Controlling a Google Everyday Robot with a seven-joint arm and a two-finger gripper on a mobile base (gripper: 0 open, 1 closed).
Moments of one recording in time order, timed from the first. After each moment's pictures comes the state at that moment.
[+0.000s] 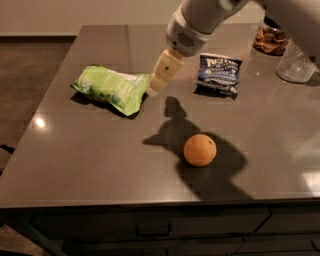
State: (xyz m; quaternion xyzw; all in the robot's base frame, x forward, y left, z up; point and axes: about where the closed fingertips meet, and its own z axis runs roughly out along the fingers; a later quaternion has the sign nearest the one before) arm 0.600 -0.037 0.961 -0.55 0.79 0.08 0.26
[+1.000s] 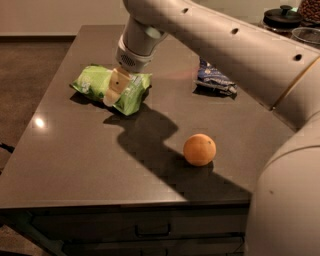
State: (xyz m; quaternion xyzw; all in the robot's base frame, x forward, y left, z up) arm 0.657 0.076 0.890 -0.54 0.80 0.08 0.24
